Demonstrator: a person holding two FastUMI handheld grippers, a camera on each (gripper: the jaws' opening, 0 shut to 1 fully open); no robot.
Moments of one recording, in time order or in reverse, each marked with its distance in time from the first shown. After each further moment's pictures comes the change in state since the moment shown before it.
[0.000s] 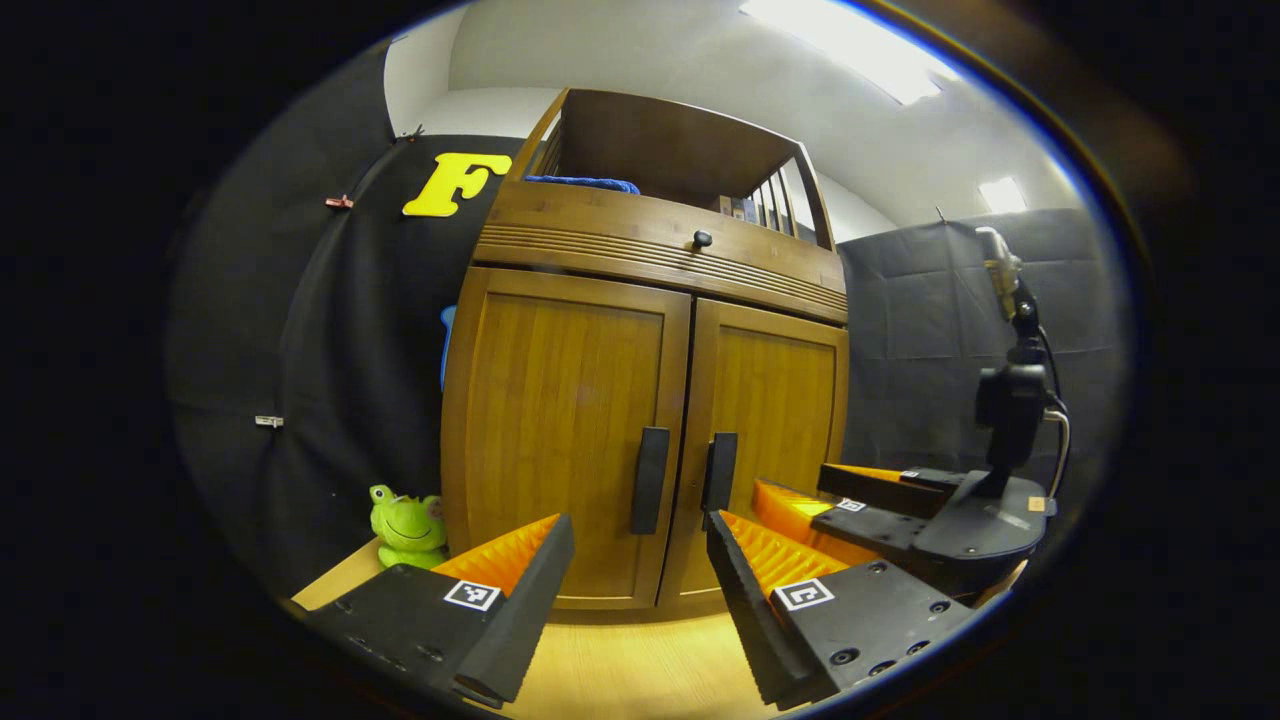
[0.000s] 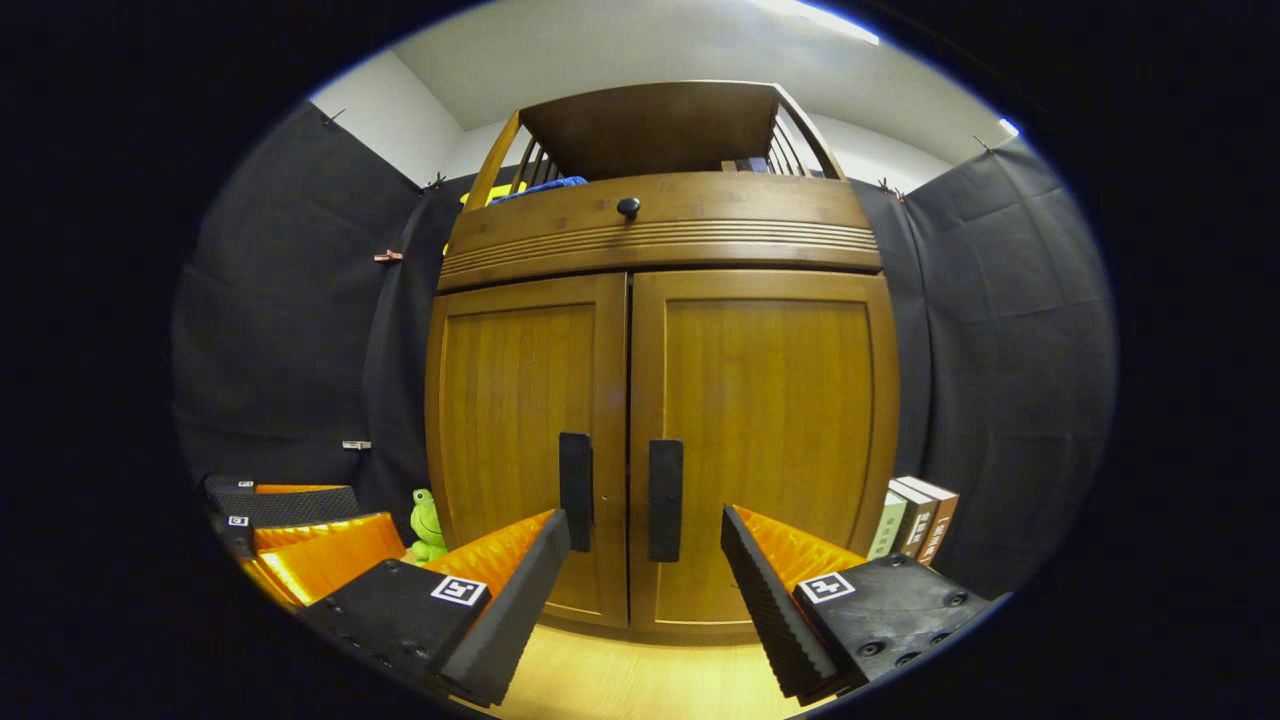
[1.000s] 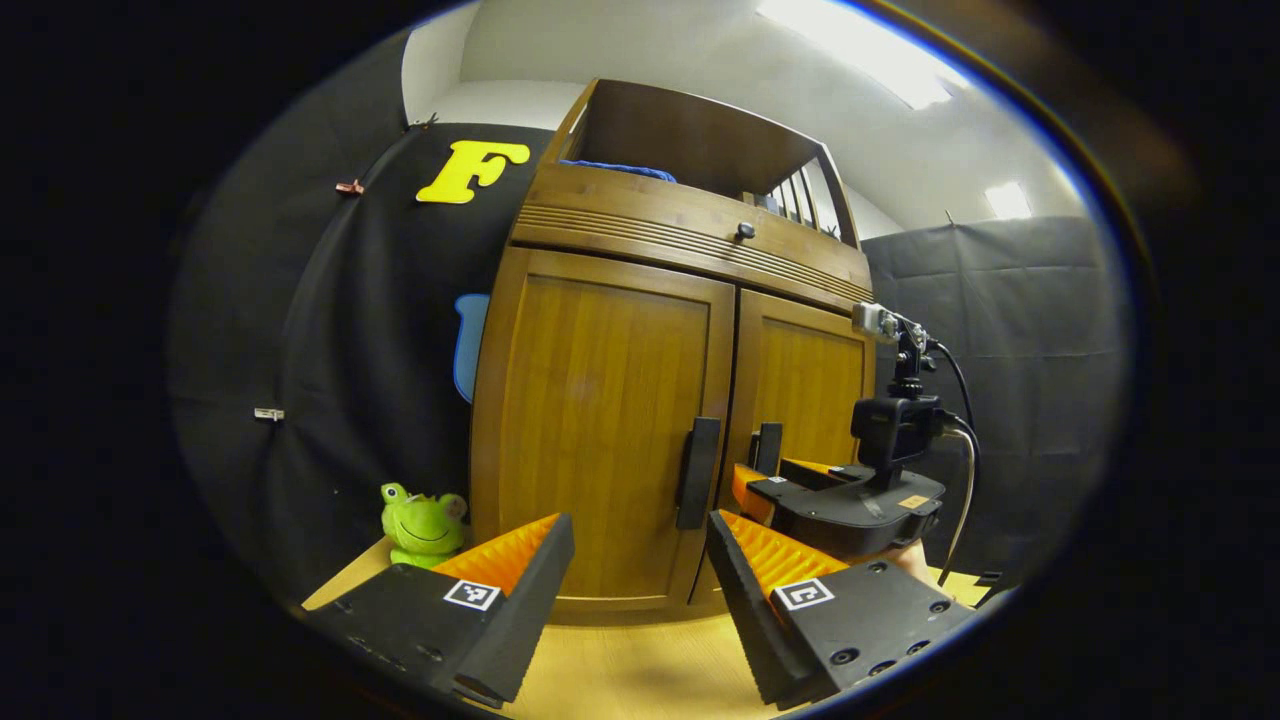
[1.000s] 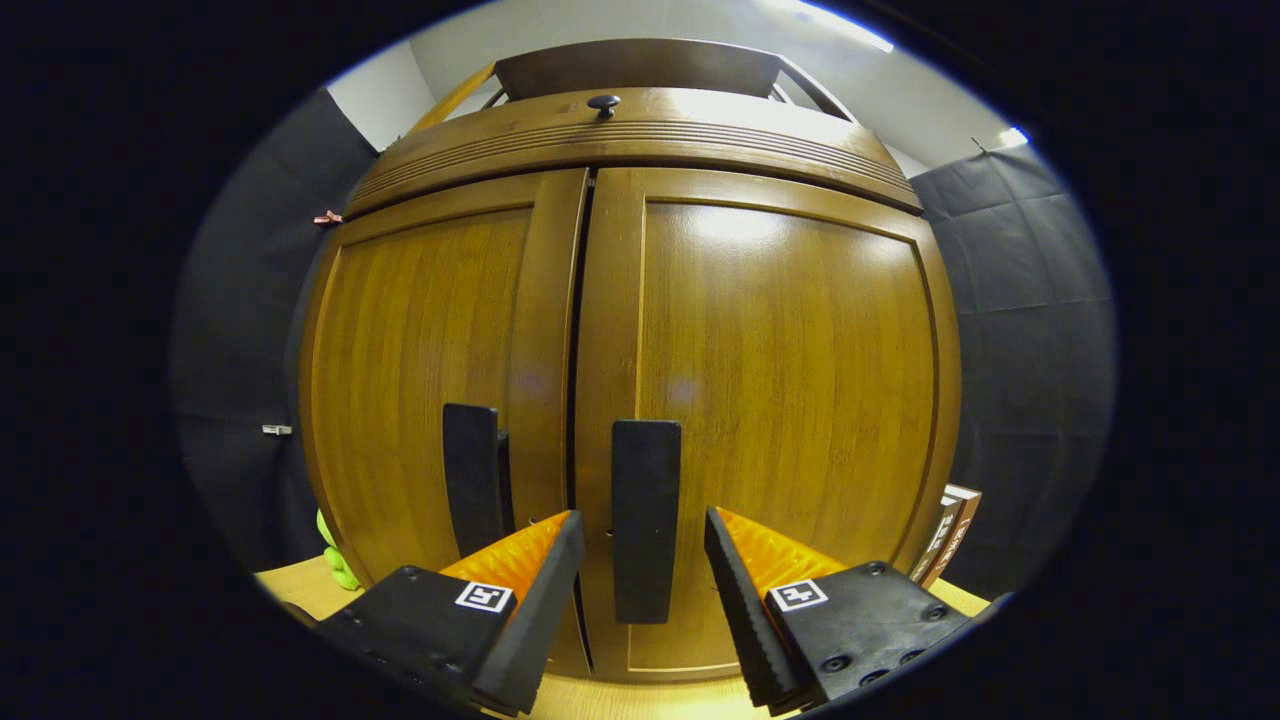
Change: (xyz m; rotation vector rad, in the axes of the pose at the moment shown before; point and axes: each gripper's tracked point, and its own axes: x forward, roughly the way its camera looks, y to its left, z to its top) left arm 0.007 0.054 -0.015 -0.030 0.017 0.001; right arm 0.126 -0.028 -0.048 -0.051 0.016 -0.153
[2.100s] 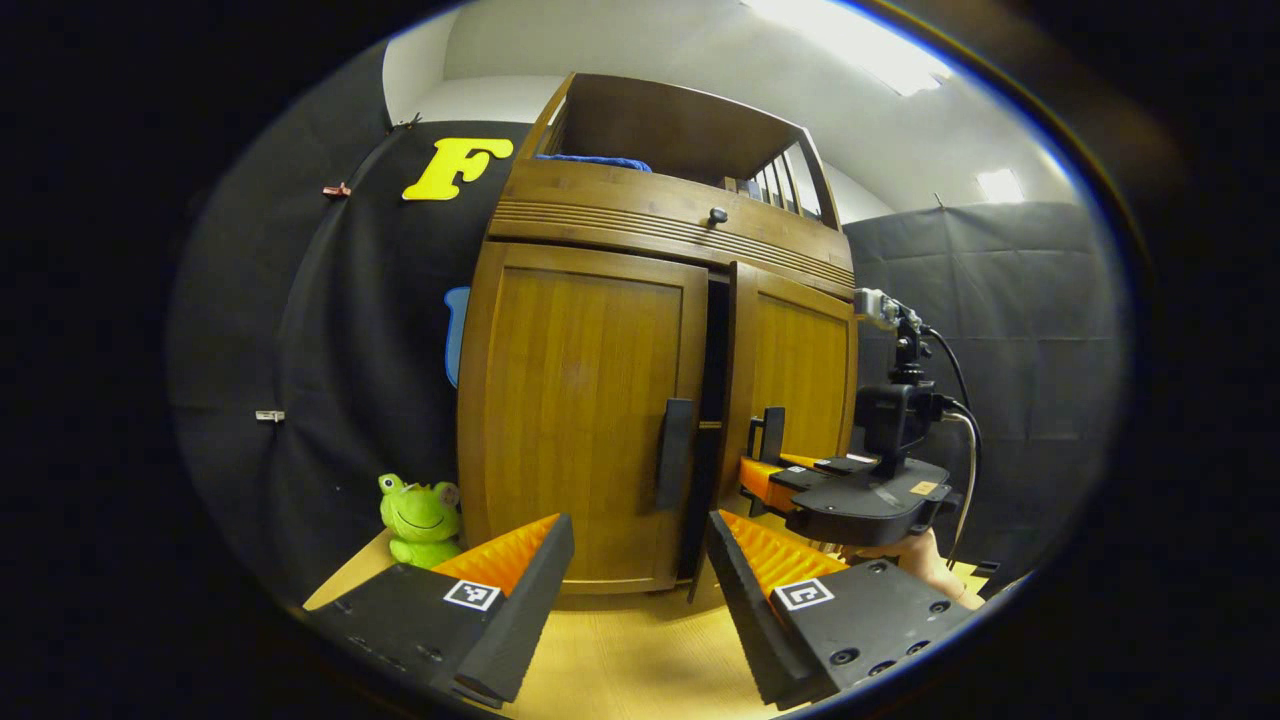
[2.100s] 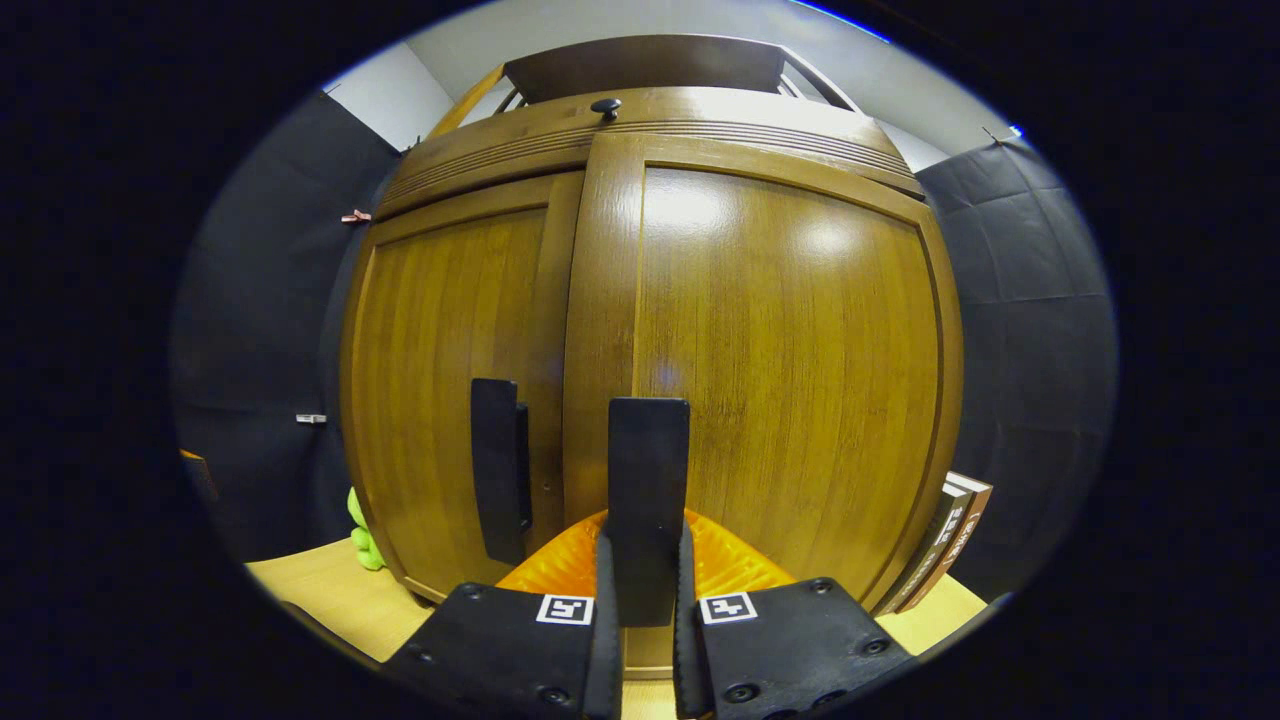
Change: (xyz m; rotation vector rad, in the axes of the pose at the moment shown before) left arm -0.018 -0.033 -0.006 0.049 0.048 -0.001; right arm -0.040 -0.010 -0.005 0.007 0.039 0.107
